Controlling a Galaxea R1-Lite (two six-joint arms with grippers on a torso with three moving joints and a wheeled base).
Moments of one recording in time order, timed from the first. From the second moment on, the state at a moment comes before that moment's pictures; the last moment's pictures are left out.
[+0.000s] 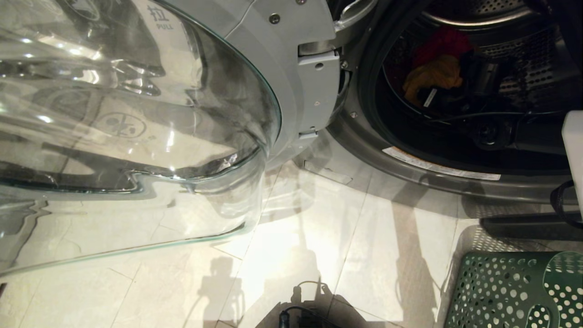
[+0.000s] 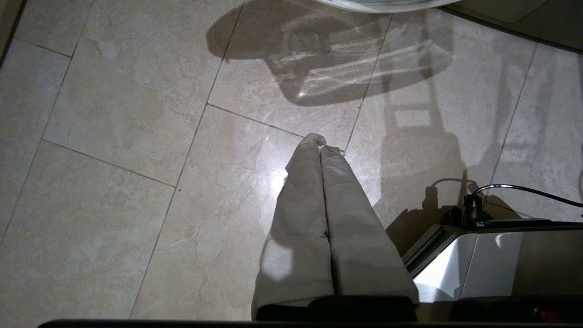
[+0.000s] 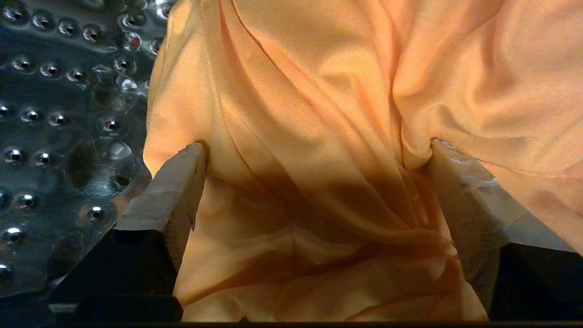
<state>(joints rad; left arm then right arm) 0.00 0.00 0.00 0.00 -0.01 0.05 0.06 2.26 -1.99 -0.34 -0.29 0.26</state>
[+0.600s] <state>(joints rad) 0.00 0.00 0.00 0.00 -0.01 0.05 0.05 2.27 -1.99 -0.34 -0.29 0.24</state>
